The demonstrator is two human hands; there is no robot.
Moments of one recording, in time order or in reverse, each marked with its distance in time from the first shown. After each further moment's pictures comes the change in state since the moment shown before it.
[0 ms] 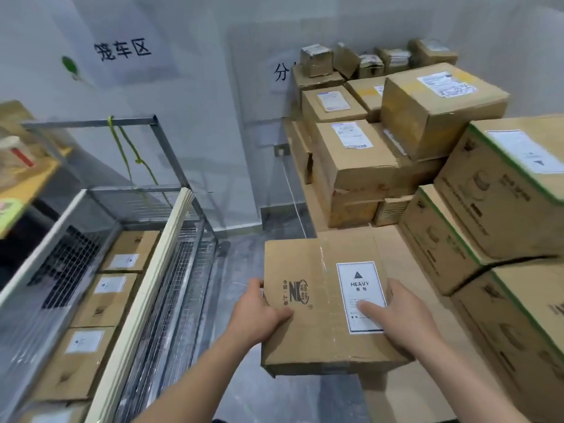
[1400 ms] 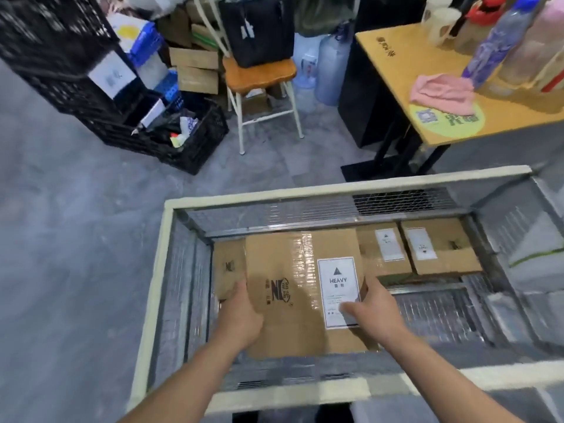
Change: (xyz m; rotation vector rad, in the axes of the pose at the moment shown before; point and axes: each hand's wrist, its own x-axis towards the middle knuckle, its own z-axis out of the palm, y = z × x) left_hand 0.007 -0.463 -0.306 -0.693 0.876 -0.967; right_hand -0.011 -0.500 0.614 -0.654 -1.017 -0.839
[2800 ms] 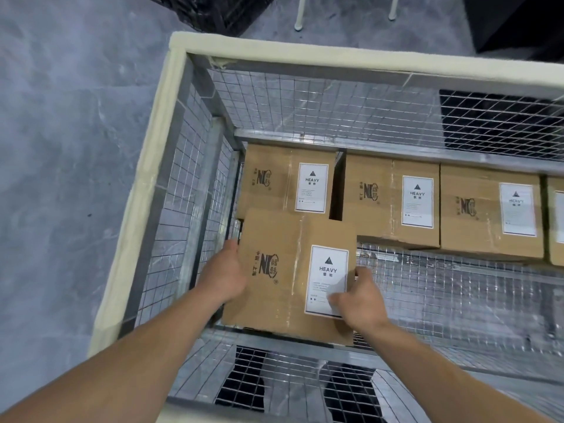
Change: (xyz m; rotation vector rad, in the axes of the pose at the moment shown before) left_hand 0.192 -0.229 0.056 0.146 -0.073 -0.238; right_hand 0.146 0.067 0.272 -0.099 -0.261 0.175
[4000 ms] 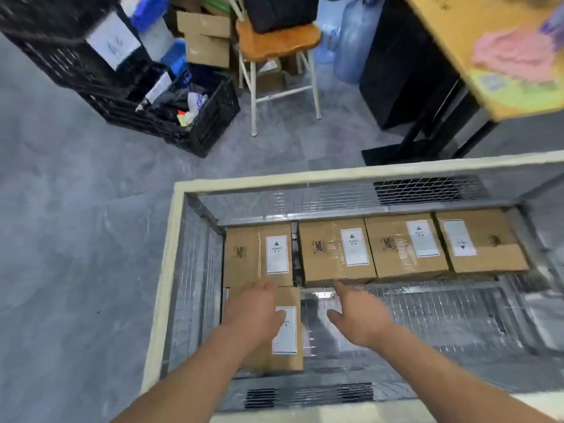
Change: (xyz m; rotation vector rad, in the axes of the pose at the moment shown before) left_hand -0.168 0.145 -0.080 0.631 0.044 0.500; right_hand -0.149 -0.054 -0.148 -0.601 0.082 -0.367
